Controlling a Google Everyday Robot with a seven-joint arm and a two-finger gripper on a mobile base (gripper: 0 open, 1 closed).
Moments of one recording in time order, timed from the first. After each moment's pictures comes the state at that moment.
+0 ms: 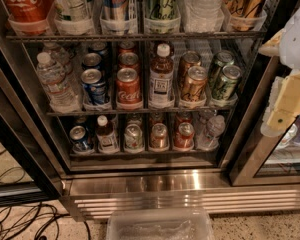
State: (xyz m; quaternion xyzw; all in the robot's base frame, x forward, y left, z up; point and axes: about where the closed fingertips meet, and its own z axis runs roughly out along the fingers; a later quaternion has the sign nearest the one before) arm 0.438 -0.217 0.976 -0.60 0.78 -0.03 0.16
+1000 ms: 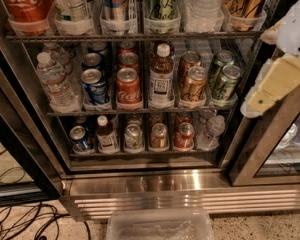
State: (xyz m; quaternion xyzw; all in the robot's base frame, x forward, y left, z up) arm 0.461 -0.204 0.994 -0.53 0.81 -0.01 0.24
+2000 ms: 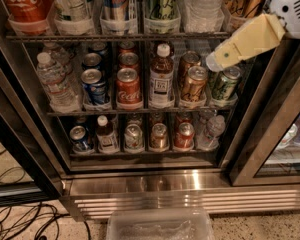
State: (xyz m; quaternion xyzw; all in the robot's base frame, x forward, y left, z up) arm 0.491 -0.171 1.047 -0.35 0.86 0.05 0.38
